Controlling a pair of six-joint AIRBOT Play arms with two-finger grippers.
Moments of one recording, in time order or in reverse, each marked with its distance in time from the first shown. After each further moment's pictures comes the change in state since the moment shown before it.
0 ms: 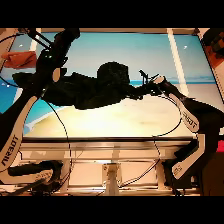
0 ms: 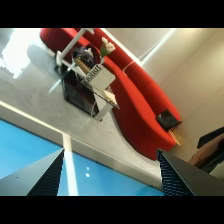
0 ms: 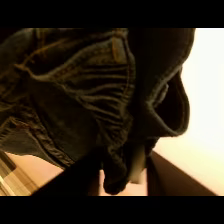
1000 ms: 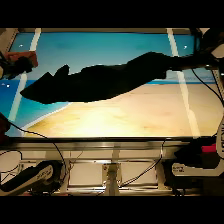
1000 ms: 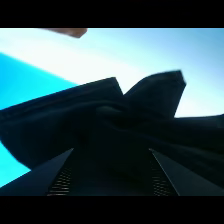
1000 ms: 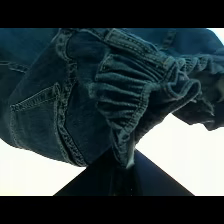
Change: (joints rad) left arm 0.385 0.262 0.000 0.042 -1.174 0.549; right arm -0.335 0.406 0.279 -0.489 0.266 -0.022
